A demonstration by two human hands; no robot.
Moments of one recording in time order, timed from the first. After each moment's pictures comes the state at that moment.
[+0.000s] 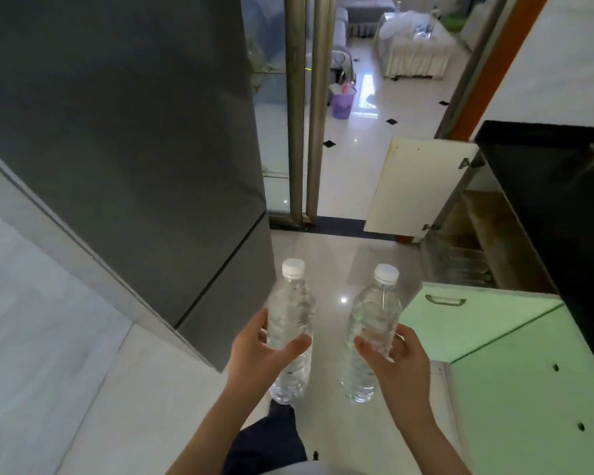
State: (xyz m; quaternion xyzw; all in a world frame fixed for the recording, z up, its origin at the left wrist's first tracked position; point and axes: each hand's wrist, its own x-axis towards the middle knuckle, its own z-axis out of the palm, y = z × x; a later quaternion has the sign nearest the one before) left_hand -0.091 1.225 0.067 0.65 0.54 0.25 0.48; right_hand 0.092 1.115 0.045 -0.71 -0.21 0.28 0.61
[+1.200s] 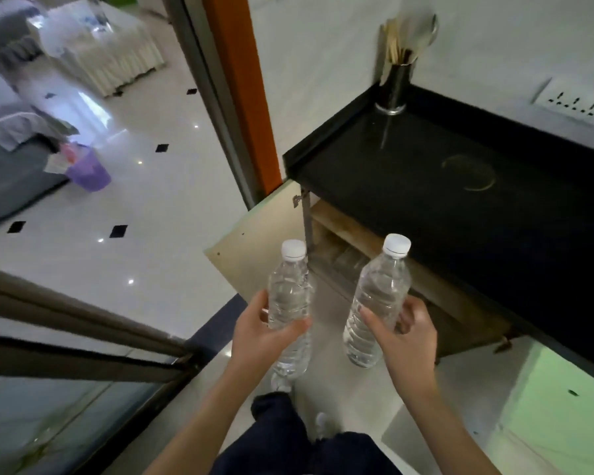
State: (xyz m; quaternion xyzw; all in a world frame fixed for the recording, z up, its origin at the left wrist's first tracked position) left_hand 0.529 1.662 0.069 0.78 0.21 -0.03 0.59; right_hand 0.555 1.450 0.046 -0.74 0.16 0.02 0.65
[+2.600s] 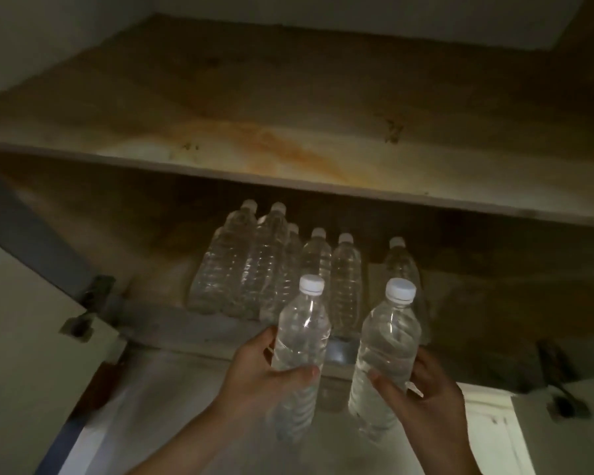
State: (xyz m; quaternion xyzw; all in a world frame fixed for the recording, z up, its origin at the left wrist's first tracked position) left_hand 0.874 1.554 -0.699 0.76 -0.06 -0.28 0.59; right_hand 0.745 1.374 -0.682 -0.71 0.38 -0.16 0.58
